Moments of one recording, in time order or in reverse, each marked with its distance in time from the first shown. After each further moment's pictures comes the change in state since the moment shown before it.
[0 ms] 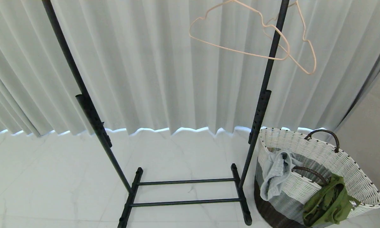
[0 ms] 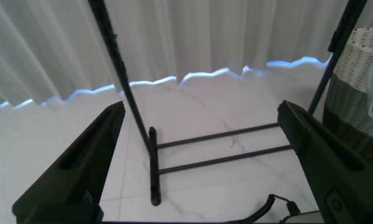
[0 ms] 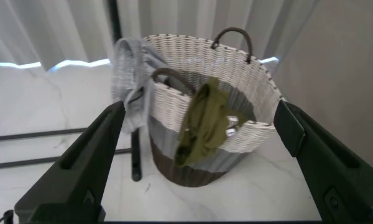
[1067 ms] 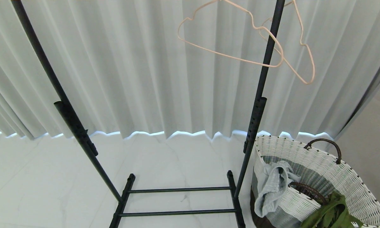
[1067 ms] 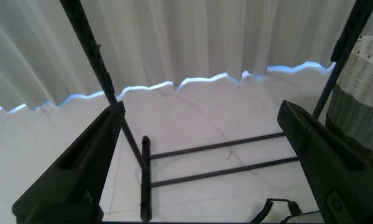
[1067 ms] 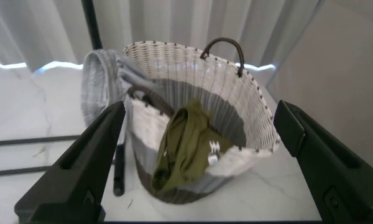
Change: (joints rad) left arm 0.000 0.000 0.000 -0.002 0.000 0.006; right arm 0.000 0.000 0.000 0.000 0.002 -0.035
